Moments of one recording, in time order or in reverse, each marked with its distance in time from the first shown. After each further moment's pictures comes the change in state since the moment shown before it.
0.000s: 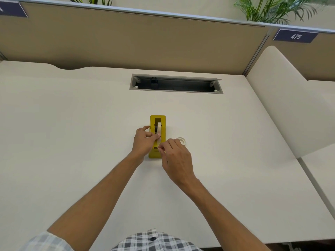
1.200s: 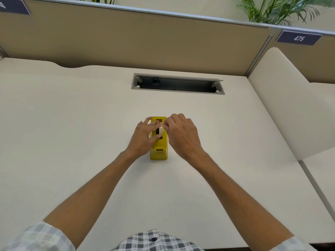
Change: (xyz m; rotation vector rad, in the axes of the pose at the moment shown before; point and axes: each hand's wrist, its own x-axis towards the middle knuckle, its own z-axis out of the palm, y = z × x) left_hand 0.023 -0.013 -0.019 0.479 -0.136 0.597; right_hand 0.065 0.017 -0.026 -0.177 -0.059 -0.125
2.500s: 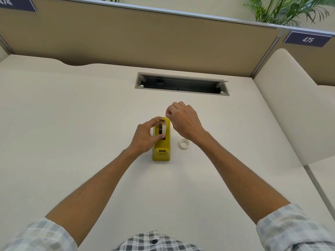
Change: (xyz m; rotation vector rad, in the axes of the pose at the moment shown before) left_hand 0.004 0.008 -0.006 -0.211 0.079 -0.178; right_hand 0.056 0.035 0.030 0.042 -0.108 -0.066
